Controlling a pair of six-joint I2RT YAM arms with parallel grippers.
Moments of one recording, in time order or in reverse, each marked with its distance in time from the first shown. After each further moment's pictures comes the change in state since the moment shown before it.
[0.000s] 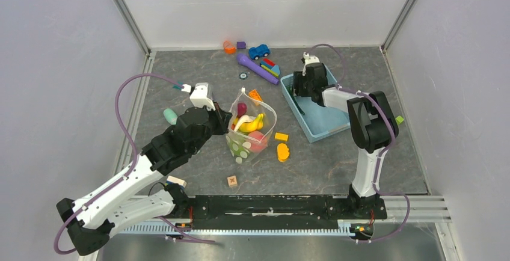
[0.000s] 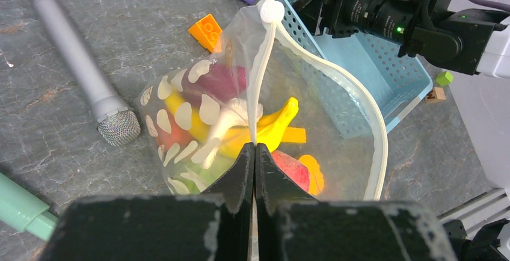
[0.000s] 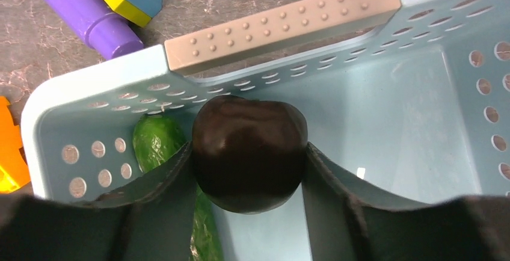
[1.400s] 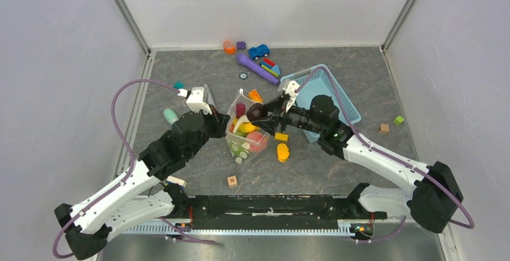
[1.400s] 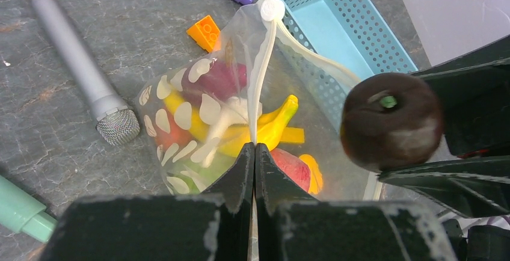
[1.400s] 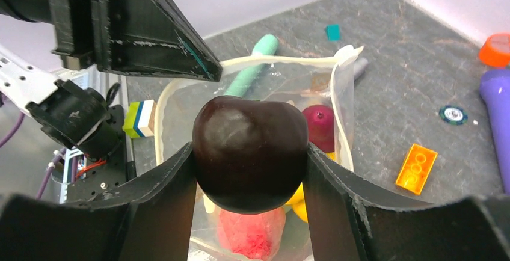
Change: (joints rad) left arm 0.000 -0.064 -0.060 0.033 0.003 0.000; right arm 0.439 -0.824 -0.460 0.302 -0.523 -0.080
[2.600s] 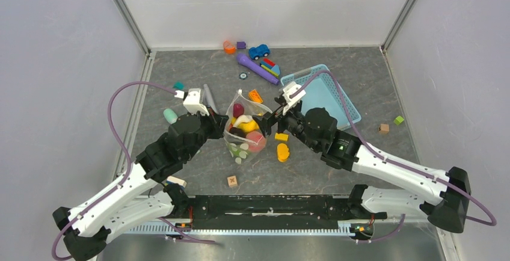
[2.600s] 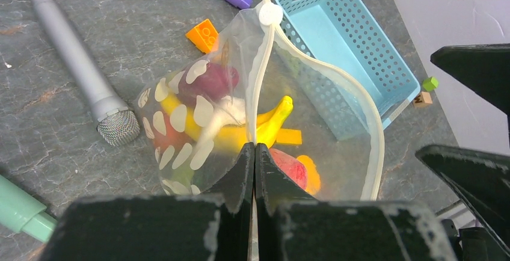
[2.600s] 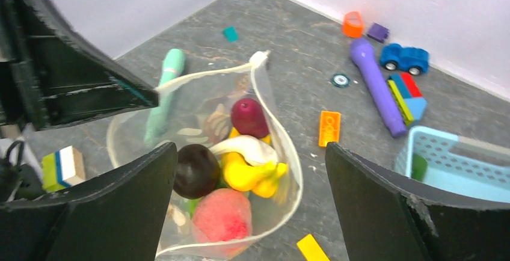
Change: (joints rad) left arm 0.000 -0.039 -0.015 0.000 -0.002 0.000; right arm 0.282 -0.082 0.125 -0.264 0.705 -0.063
